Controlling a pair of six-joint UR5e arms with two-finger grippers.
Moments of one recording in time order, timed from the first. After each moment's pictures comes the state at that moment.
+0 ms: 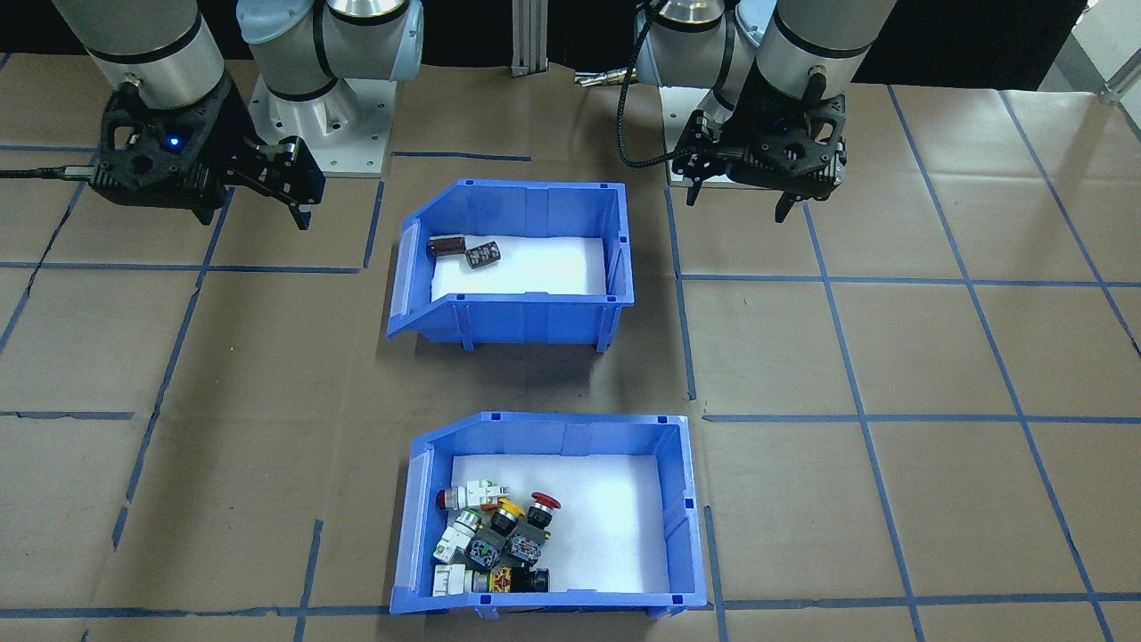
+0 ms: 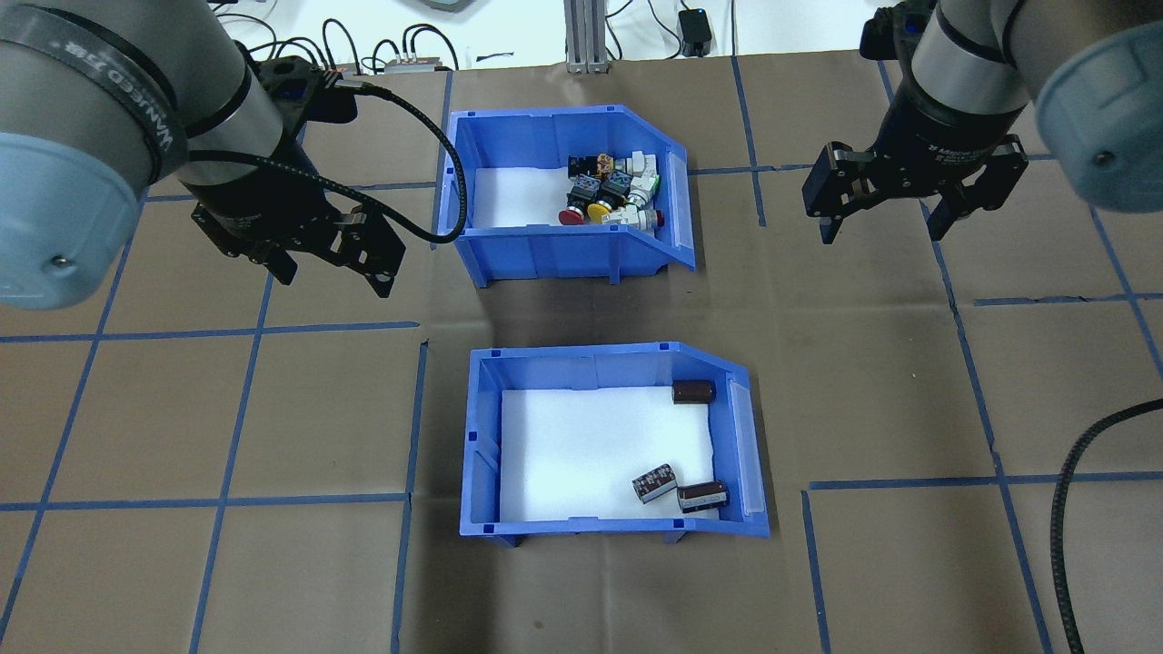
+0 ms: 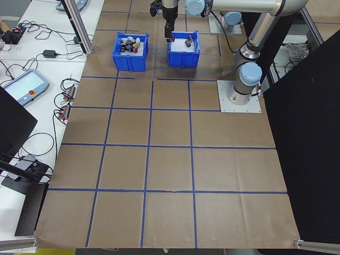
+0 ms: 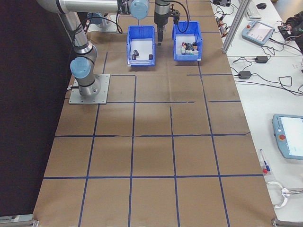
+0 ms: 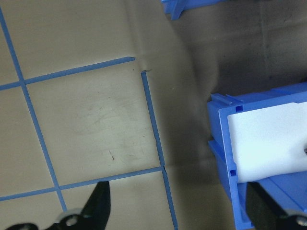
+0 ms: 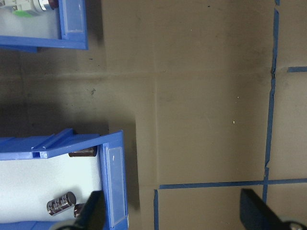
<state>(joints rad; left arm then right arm) -1.61 -1.50 -1.67 -1.58 1.56 0.15 1.55 -1.60 1.63 -1.57 -1.59 0.01</state>
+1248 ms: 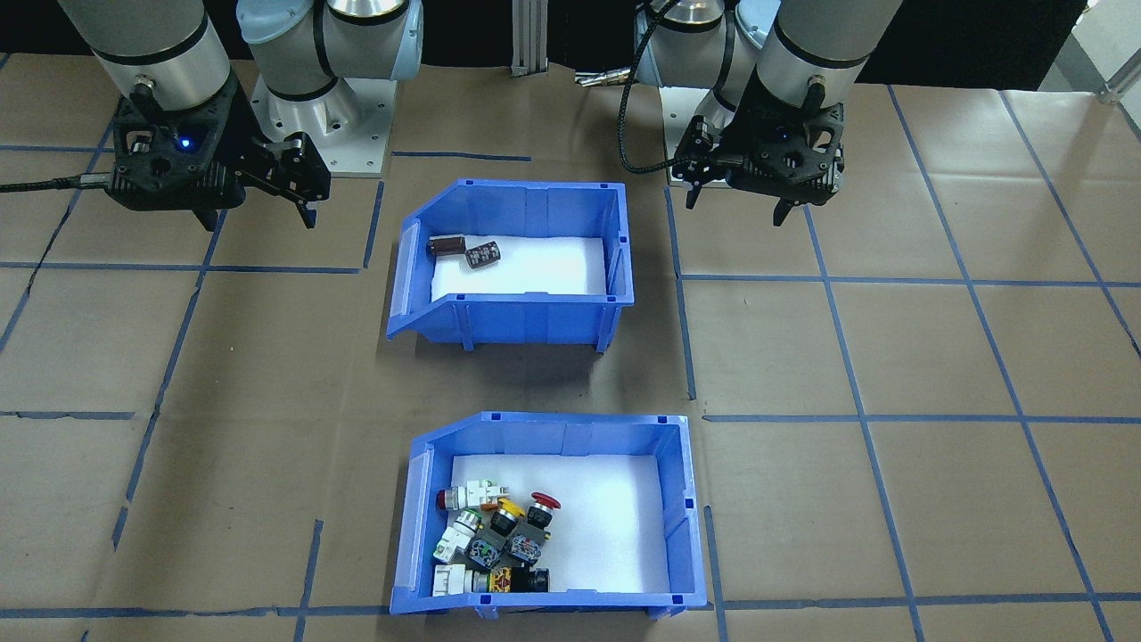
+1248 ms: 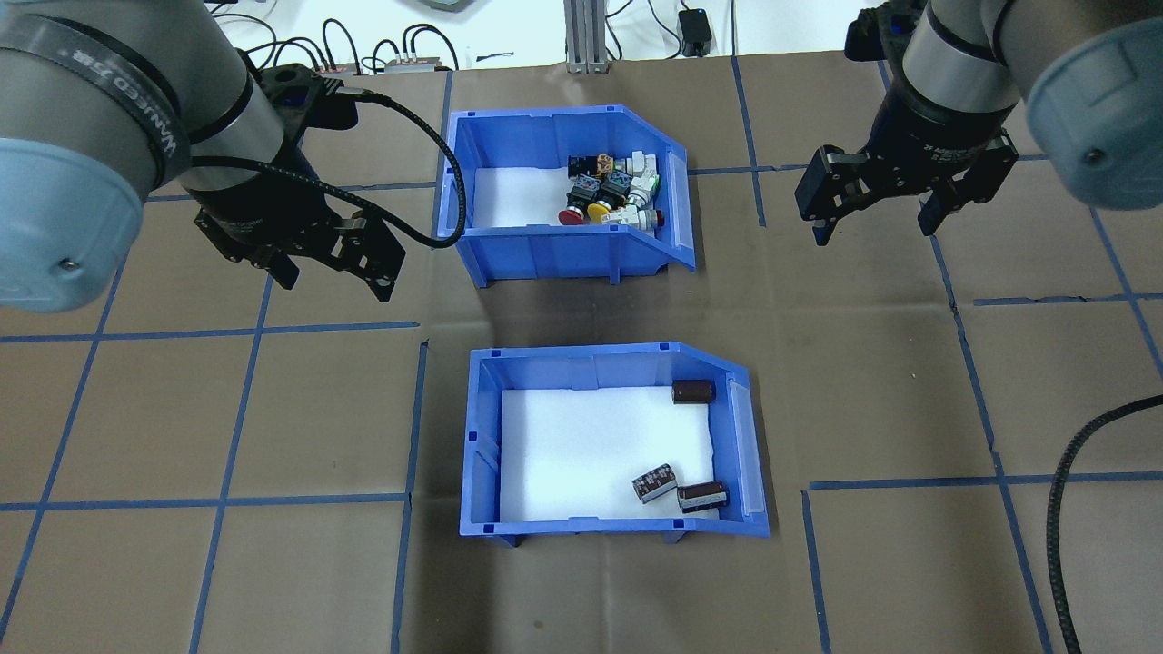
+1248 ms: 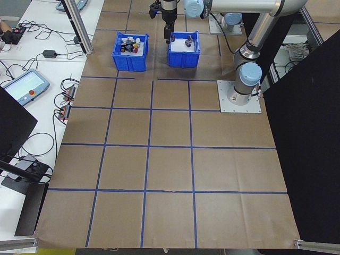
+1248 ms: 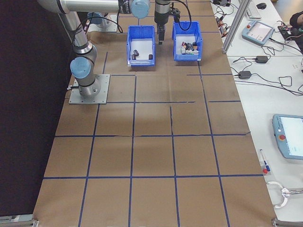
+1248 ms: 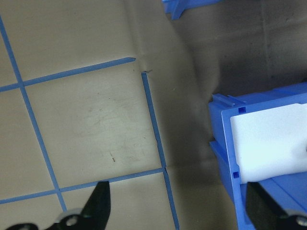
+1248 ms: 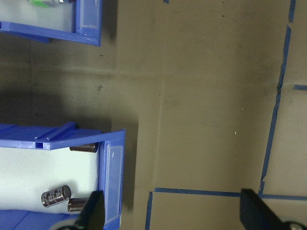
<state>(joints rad) -1.61 -1.50 -1.69 -1.58 1.55 0.16 1.56 -1.59 1.61 -1.57 -1.58 -0.12</state>
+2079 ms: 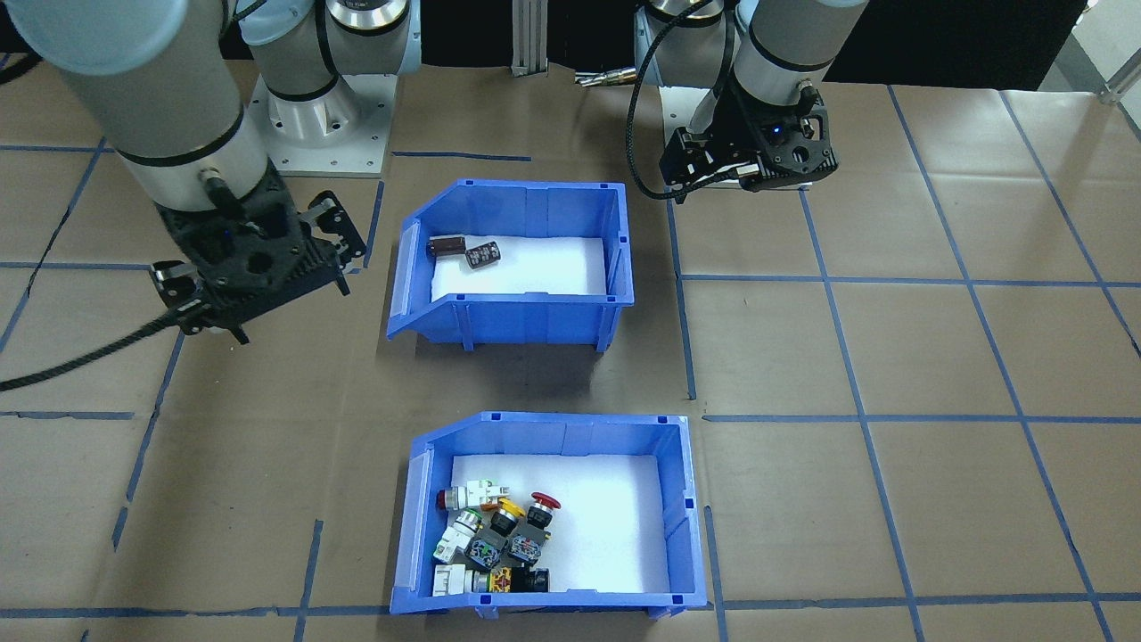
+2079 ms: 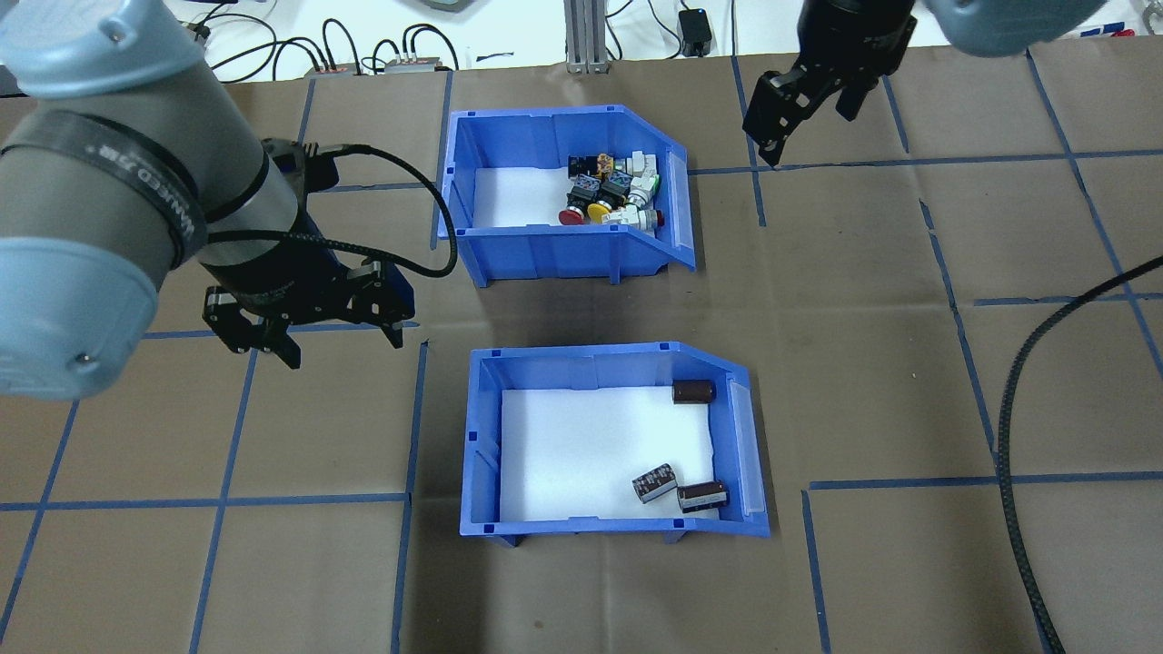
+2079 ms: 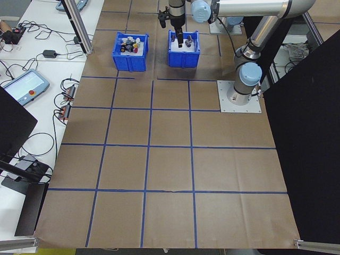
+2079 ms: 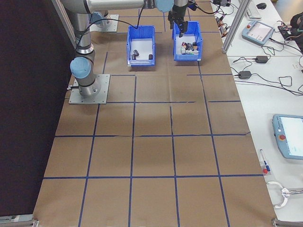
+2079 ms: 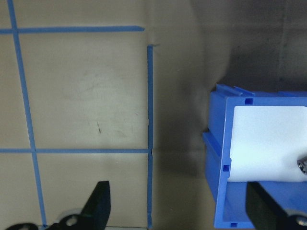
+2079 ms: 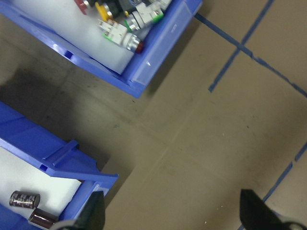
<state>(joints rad) -1.62 -1.39 -1.87 -1.58 1.54 -0.35 1.67 -1.32 1.31 -1.57 -1.58 -0.53</state>
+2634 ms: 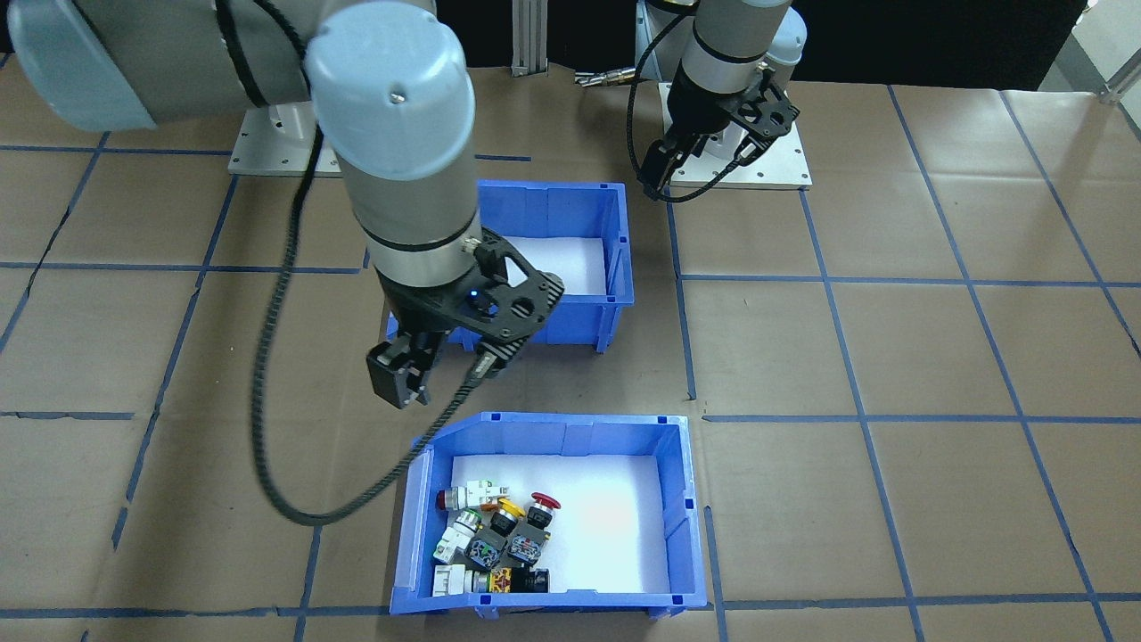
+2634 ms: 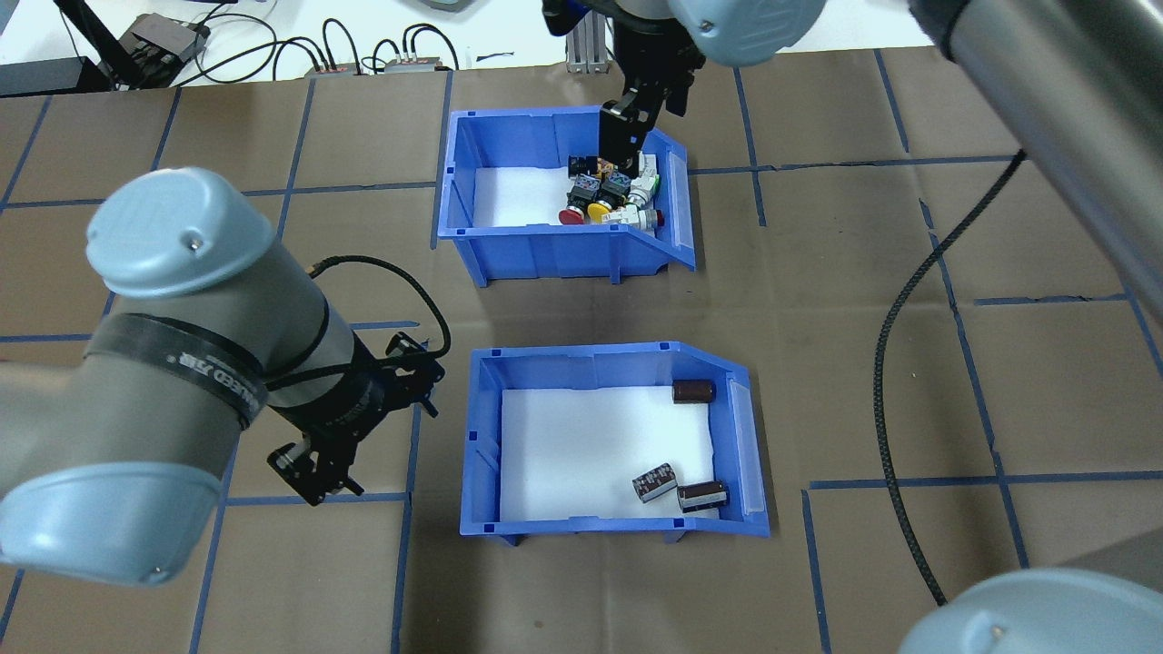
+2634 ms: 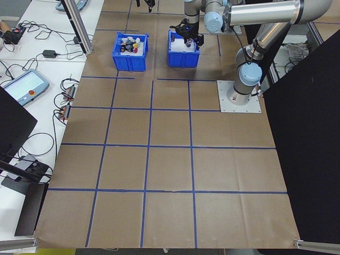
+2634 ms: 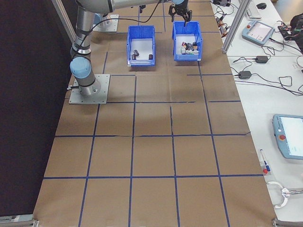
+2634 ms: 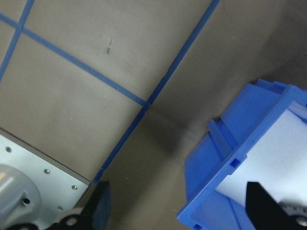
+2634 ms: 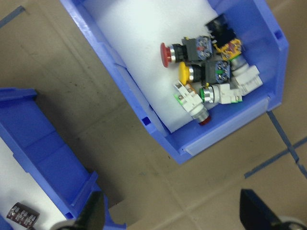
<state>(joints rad) -1.75 -1.29 -2.07 -1.45 1.52 -1.13 1.88 -1.12 1.14 -1.59 -1.59 -0.74</state>
